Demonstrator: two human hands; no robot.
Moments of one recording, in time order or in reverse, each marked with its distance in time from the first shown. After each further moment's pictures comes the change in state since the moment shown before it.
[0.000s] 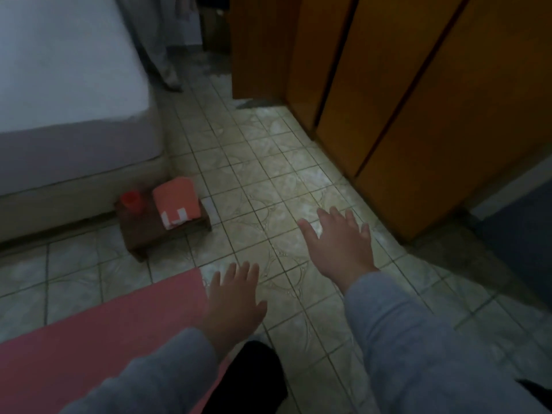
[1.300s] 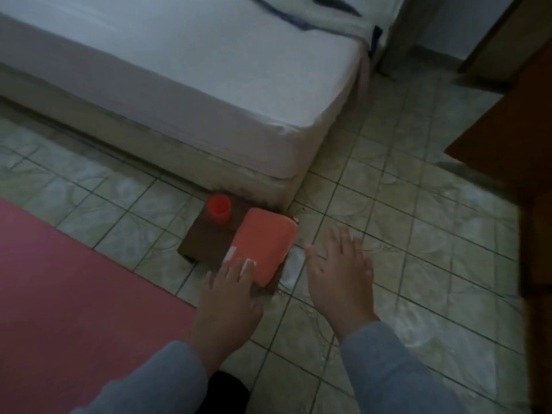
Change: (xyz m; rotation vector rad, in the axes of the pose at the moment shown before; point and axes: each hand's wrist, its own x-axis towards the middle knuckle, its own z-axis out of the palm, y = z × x) left_hand 0.394 -0.235 -0.045 -0.292 0.298 -0.869; right_hand 0.485 -0.274 0.180 0.019 -0.264 -0.709
